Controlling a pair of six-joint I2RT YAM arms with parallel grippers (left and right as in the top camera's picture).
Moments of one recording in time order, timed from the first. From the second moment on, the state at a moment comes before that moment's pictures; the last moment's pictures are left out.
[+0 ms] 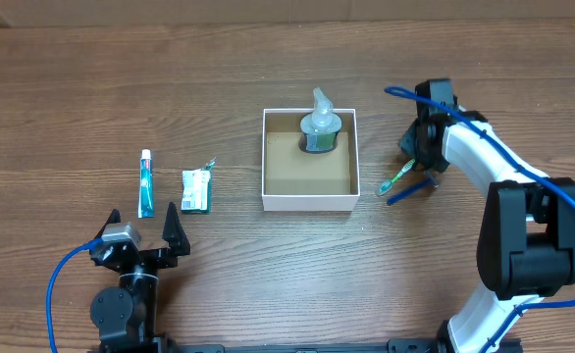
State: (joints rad) left arm 0.18 0.02 0.01 -0.06 0.13 -0.19; right arm 0.06 1.92 1.28 -0.63 0.19 0.69
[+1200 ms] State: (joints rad) left arm 0.18 0.02 0.01 -0.06 0.13 -0.19; right arm 0.08 2.03 1.36 -0.74 0.17 0.80
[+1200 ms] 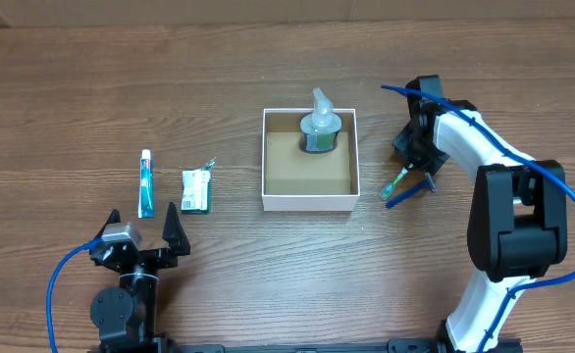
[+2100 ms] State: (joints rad) left arm 0.18 0.02 0.01 -0.06 0.13 -0.19; right arm 0.33 1.54 1.66 -1.05 0.12 0.54
